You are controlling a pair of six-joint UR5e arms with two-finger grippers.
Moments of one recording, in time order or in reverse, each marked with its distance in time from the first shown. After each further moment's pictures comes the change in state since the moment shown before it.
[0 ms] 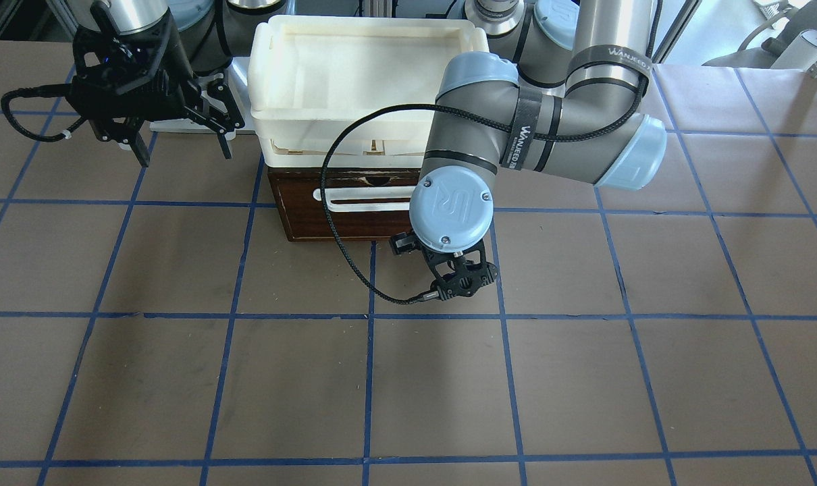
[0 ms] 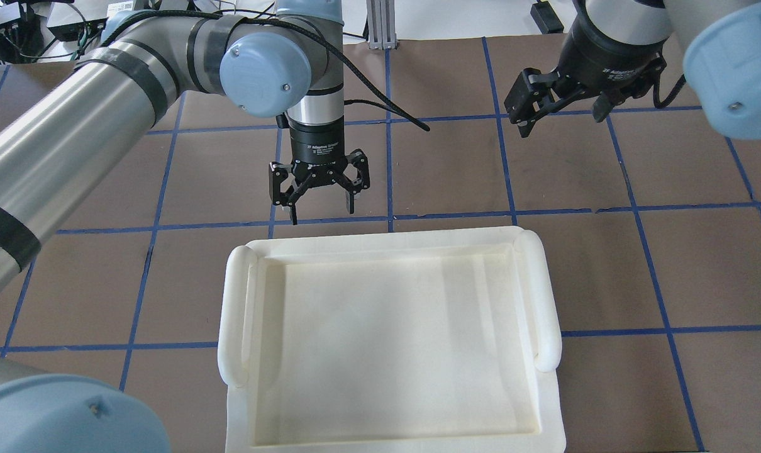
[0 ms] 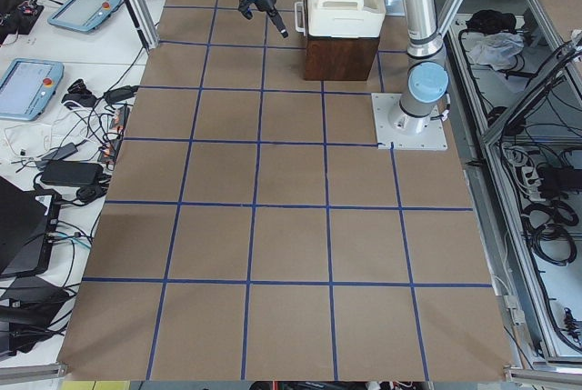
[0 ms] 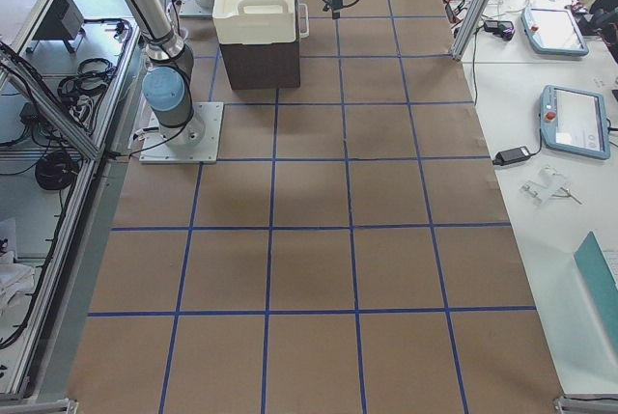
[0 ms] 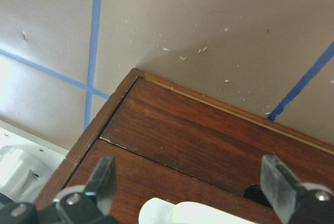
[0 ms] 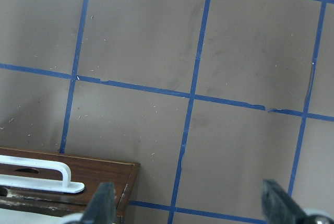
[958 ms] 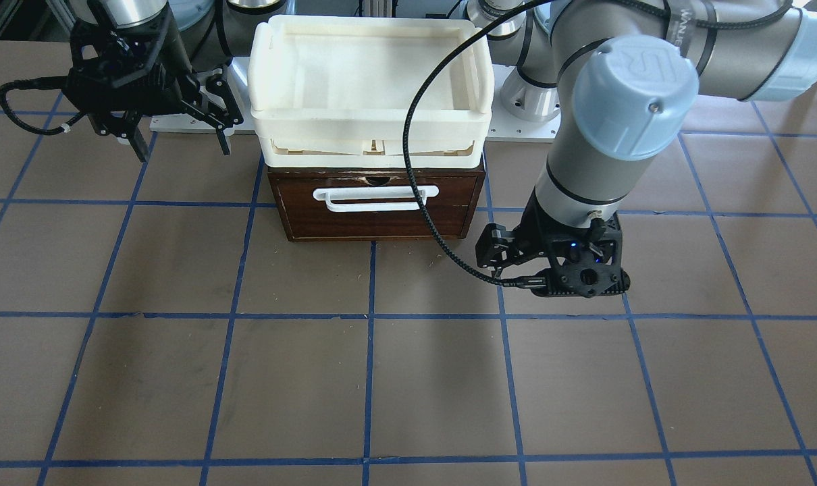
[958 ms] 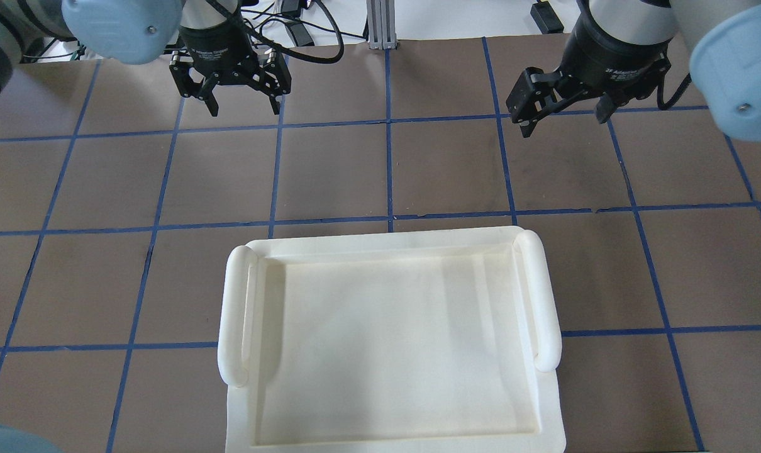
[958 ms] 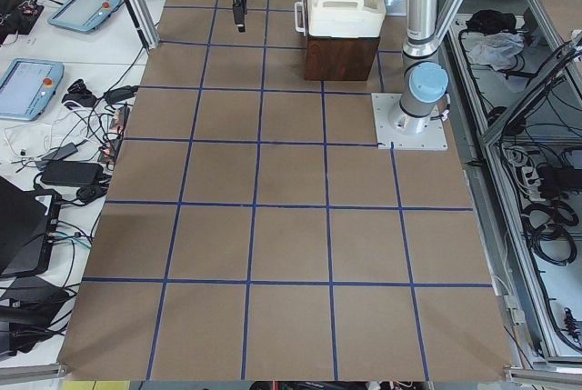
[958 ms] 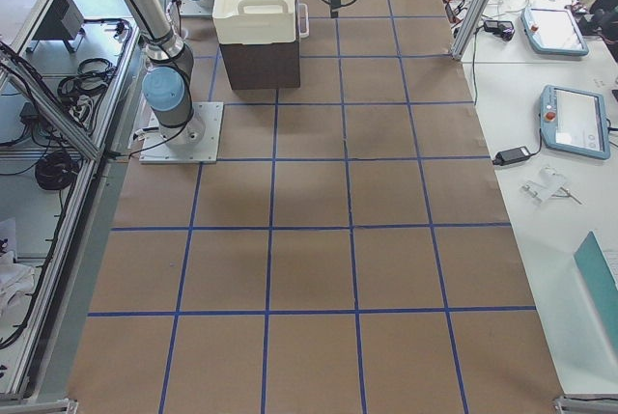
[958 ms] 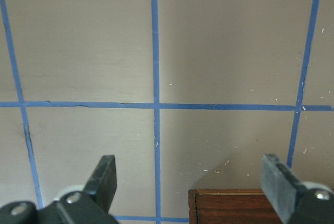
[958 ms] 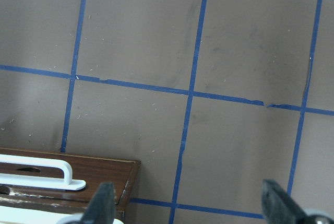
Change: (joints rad) left arm 0.174 0.151 0.049 0.237 0.076 0.476; right arm 0.000 -0.012 -0.001 0.016 -0.005 0.022
